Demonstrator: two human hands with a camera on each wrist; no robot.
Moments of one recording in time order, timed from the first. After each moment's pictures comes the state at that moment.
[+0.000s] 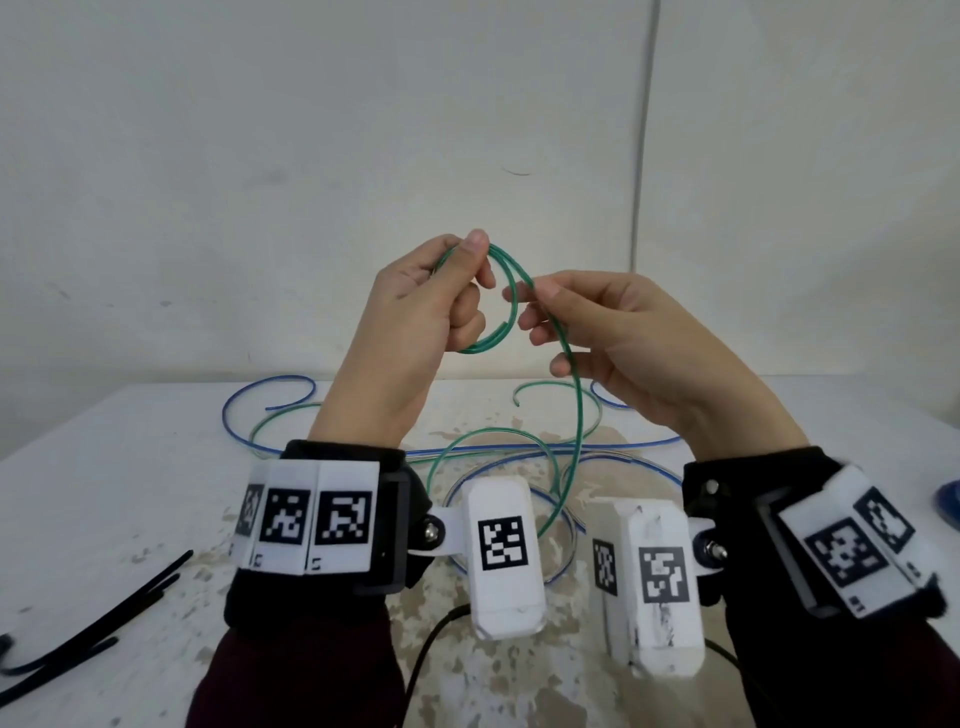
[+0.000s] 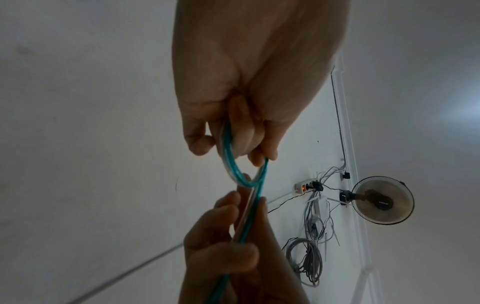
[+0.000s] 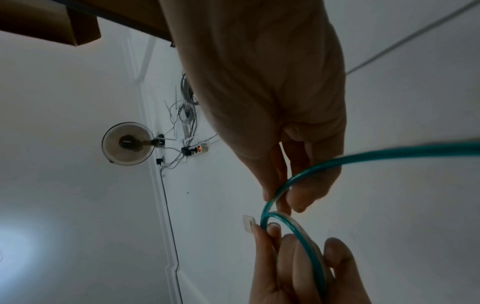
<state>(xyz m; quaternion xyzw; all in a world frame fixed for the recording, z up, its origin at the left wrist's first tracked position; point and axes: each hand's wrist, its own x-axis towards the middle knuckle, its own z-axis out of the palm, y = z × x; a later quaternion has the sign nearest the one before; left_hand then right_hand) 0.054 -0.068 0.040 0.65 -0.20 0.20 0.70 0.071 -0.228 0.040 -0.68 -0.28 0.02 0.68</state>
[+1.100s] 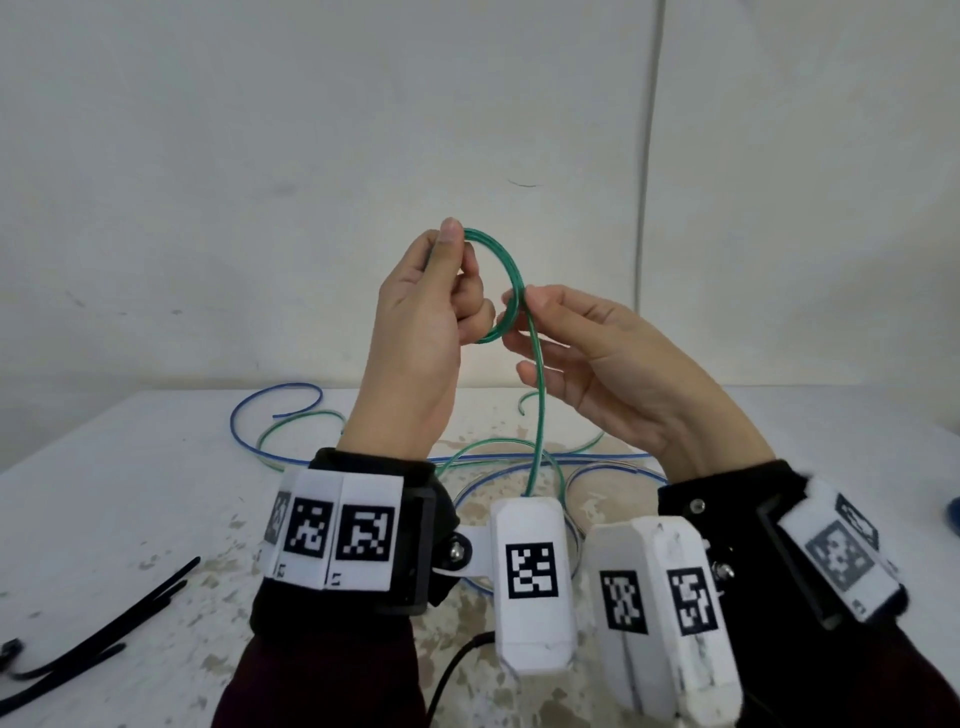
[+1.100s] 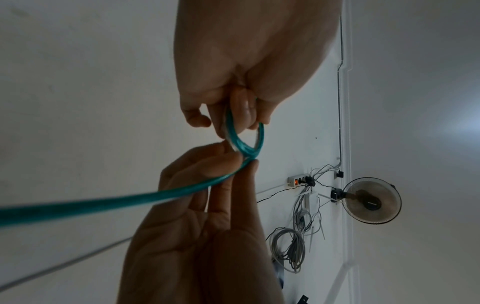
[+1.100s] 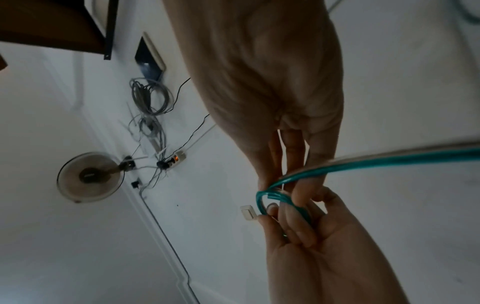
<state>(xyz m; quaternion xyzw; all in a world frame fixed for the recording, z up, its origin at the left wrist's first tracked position) 0.055 -0.080 0.044 0.55 -0.18 0.24 0.78 0.070 -0.213 0.036 -0.56 -0.26 0.10 0.78</state>
